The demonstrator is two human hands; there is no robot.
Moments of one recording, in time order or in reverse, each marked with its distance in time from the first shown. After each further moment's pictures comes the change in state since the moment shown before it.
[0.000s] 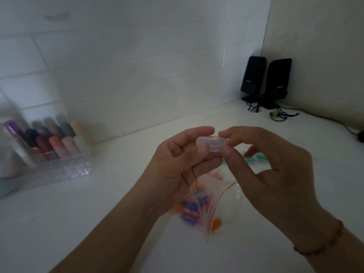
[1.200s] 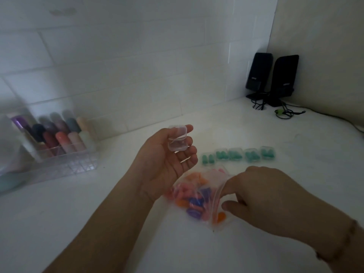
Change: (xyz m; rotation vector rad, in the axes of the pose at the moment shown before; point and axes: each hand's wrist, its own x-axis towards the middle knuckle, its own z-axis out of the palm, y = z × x) left_hand 0.010 0.014 -0.016 -0.035 0.387 -0.187; right_hand -0.008 -0.003 -0.003 -0.362 -0.997 0.178
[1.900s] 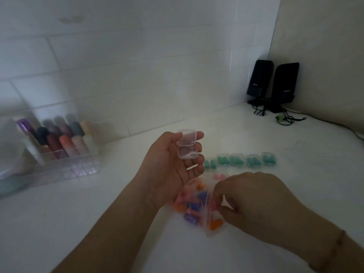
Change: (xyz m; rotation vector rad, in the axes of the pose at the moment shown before) left_hand -0.002 -0.004 0.002 0.040 -0.106 0.007; right_hand 0.003 -0.006 0.008 -0.027 0.142 -0.022
